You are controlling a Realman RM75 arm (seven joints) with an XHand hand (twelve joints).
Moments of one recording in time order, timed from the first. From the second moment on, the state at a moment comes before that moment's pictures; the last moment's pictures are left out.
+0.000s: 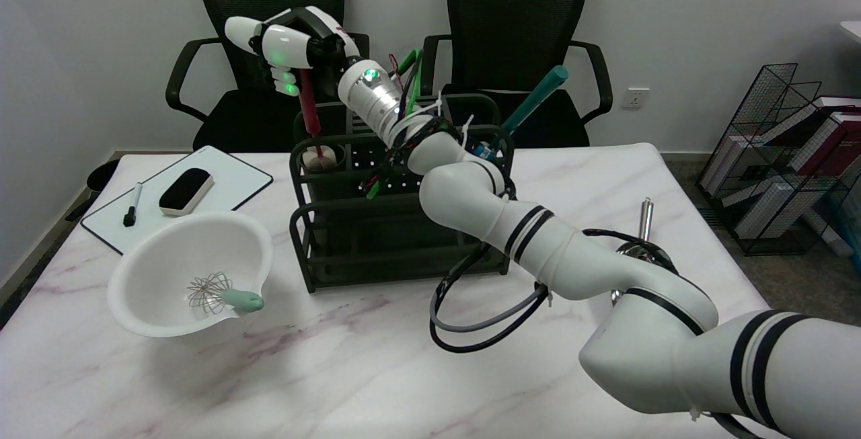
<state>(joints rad) 0.81 -1.58 -2.11 0.91 0.80 0.18 1.13</state>
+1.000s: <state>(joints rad) 0.80 -1.50 -2.07 1.17 0.81 0.18 1.12</state>
